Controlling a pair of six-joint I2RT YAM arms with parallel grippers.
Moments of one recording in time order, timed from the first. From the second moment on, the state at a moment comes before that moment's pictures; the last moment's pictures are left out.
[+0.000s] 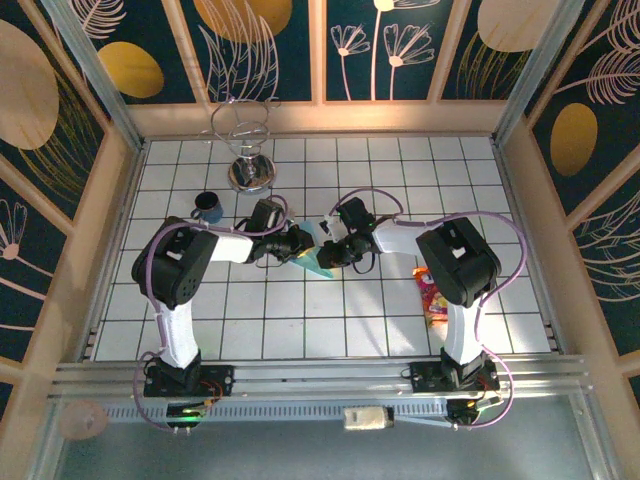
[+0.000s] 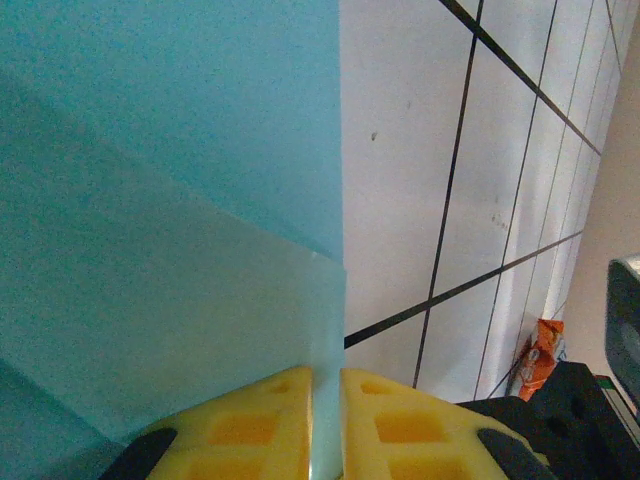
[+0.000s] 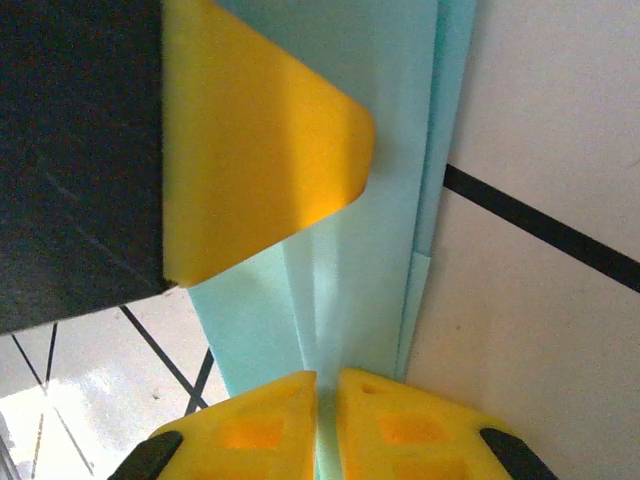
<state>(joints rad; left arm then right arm) -0.48 1.94 0.90 0.22 0.57 -0.96 0.63 1.93 1.07 -0.24 -0.54 0.31</state>
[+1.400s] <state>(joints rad) -0.48 1.94 0.90 0.22 0.57 -0.96 0.65 1.84 0.97 -0.17 -0.59 0.53</state>
